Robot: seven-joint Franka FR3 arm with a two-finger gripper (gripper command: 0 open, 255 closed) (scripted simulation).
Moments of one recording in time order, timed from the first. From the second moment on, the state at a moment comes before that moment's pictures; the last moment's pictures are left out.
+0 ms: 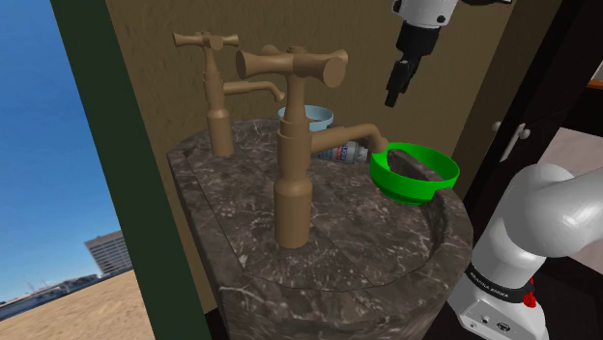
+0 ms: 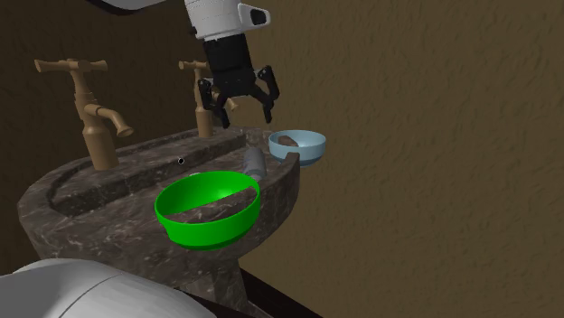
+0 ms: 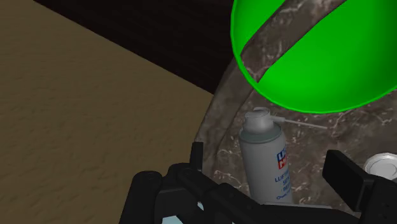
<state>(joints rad) 0.01 -0.81 0.06 -2.32 -0.11 1.68 -0.10</state>
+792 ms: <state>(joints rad) 0.04 -0.49 0.17 -2.31 -0.20 1.92 -0.10</state>
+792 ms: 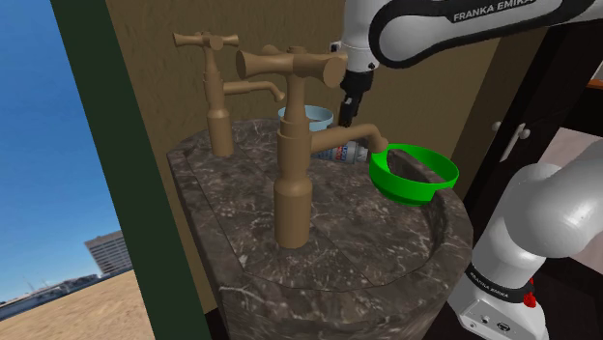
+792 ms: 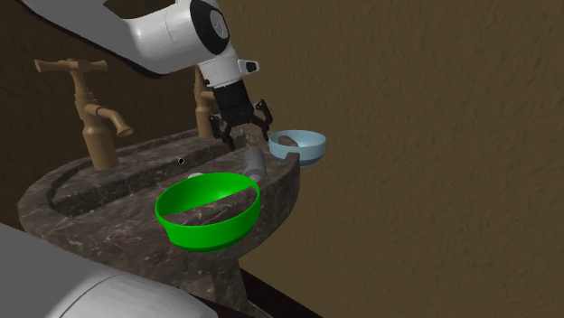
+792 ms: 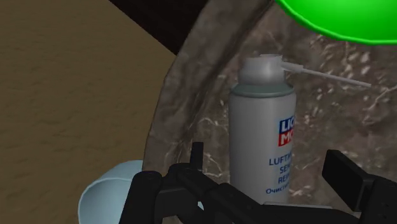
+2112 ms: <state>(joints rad) 0.02 -0.27 0.22 -2.33 -0.31 2.12 -0.05</state>
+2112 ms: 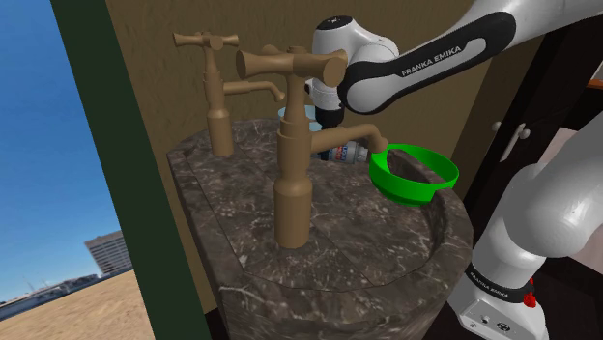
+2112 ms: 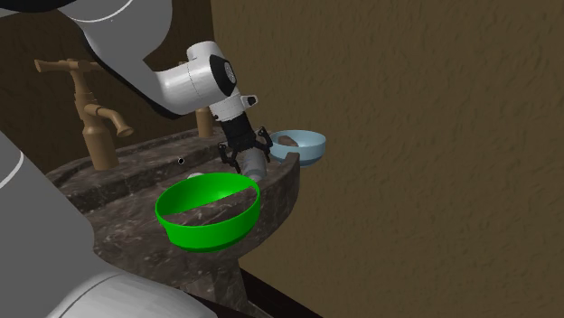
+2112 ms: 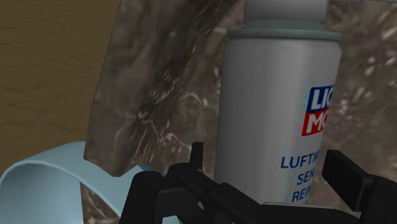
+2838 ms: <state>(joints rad) 0.02 -0.28 0.22 -2.33 -0.31 2.11 -0.06</state>
